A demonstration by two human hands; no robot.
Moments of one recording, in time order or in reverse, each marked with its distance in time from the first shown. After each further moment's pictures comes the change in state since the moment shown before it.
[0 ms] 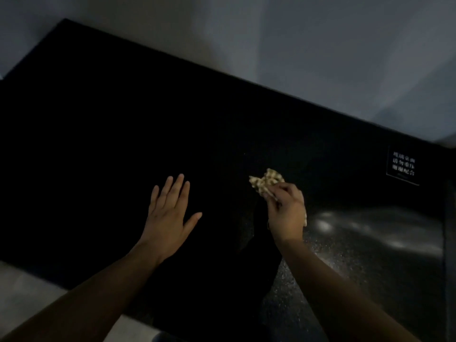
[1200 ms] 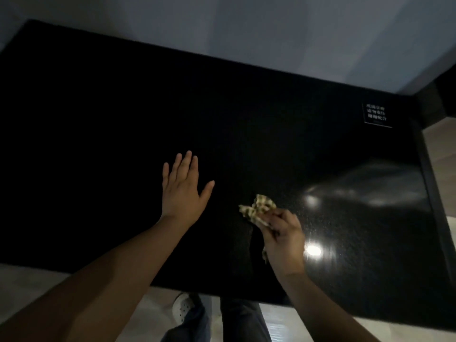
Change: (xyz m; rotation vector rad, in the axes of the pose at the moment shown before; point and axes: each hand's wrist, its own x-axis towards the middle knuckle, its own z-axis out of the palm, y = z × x) left_hand -0.004 -0.011 0.026 -0.020 0.212 0.056; right_hand -0.164 -0.025 0.019 0.030 0.117 0.076
